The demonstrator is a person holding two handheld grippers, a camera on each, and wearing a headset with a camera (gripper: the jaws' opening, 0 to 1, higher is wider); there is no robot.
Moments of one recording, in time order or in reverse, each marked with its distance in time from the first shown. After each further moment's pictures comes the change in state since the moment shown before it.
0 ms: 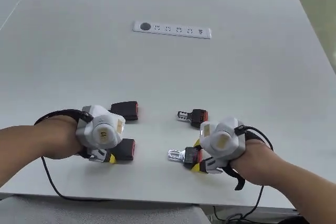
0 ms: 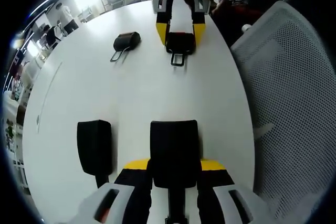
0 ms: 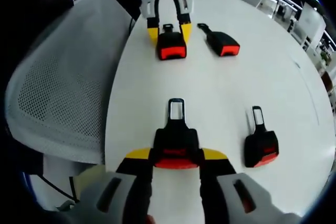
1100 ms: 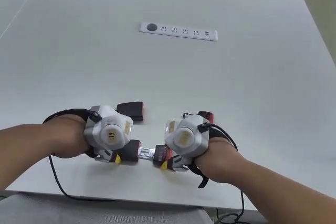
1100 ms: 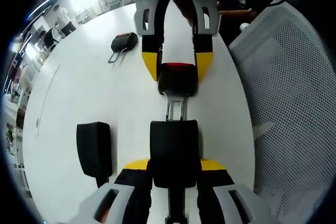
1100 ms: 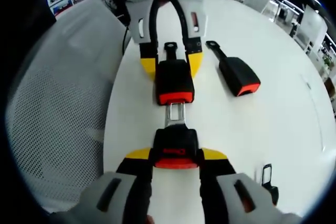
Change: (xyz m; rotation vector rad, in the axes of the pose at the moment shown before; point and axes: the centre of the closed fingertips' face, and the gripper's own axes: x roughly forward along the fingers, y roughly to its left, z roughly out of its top) left arm 0.000 -0.001 0.001 0.020 0.003 -0.006; right arm 0.037 0.002 0.072 -0.012 -0.027 0.016
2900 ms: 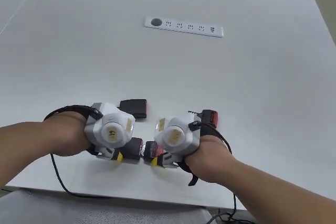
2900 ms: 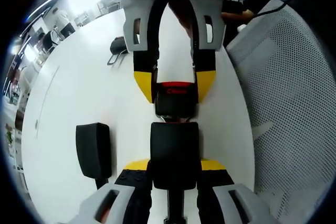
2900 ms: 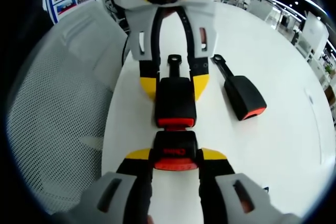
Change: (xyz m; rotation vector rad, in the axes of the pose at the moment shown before) left arm 0.000 0.000 -0.001 0.001 -0.027 -0.017; right arm 0.011 0.002 0.032 -0.044 -0.050 -0.010
